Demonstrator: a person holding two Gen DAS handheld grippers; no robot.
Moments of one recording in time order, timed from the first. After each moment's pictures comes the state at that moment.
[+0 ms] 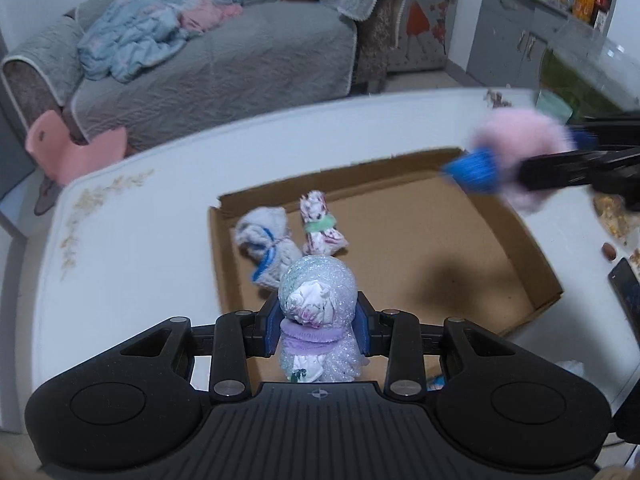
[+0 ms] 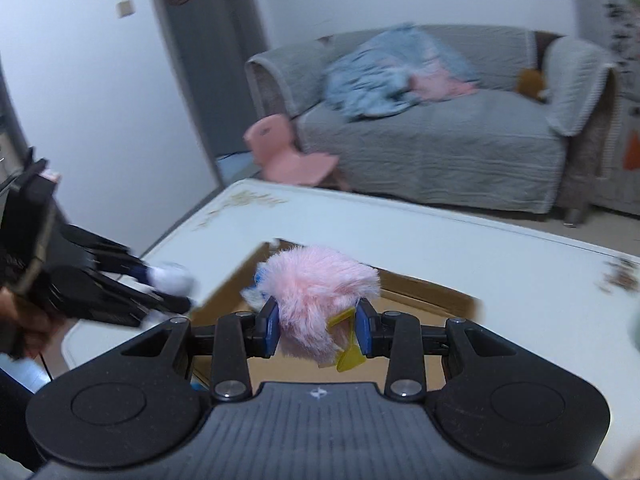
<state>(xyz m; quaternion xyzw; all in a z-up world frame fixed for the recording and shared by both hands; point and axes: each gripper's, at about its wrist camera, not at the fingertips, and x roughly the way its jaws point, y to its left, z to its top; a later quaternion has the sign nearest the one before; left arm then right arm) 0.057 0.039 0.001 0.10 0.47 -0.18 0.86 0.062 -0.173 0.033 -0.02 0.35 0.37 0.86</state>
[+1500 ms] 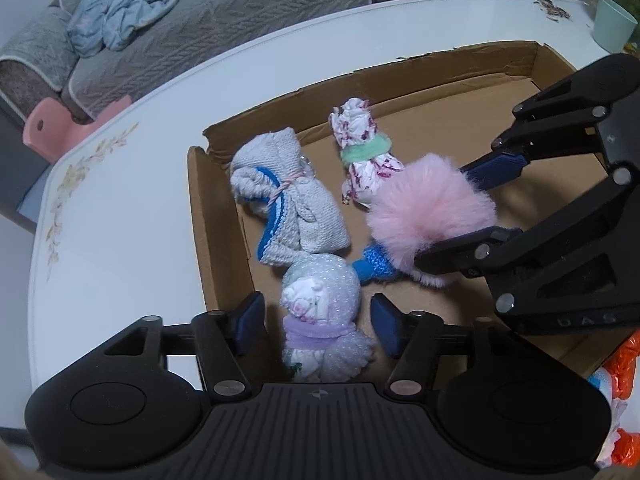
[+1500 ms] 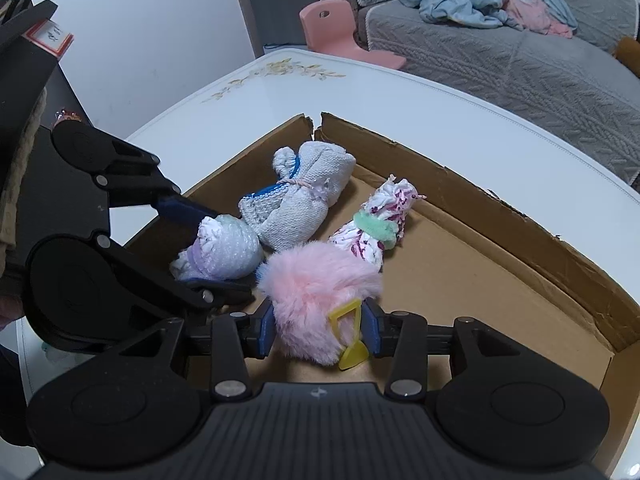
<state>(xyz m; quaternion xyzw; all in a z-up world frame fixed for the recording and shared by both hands) 0.091 0.020 -0.084 0.19 0.52 -0.13 0.82 0.108 -0.074 -0.087 -0.14 0.44 0.43 0.78</state>
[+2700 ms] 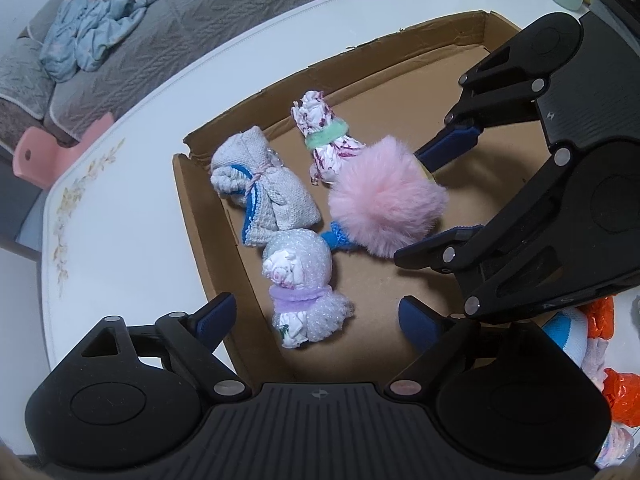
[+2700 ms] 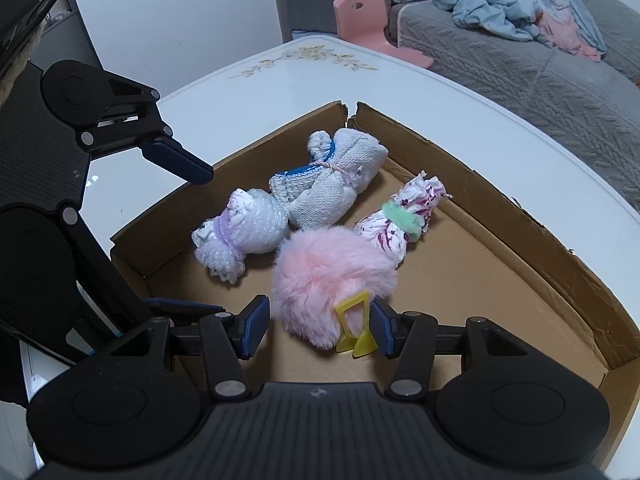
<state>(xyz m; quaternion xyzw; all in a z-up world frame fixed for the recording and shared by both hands) 0.074 0.017 -0.071 0.24 0.53 -0.17 0.79 0.096 -0.073 -0.082 -0.19 0.43 0.46 0.75</state>
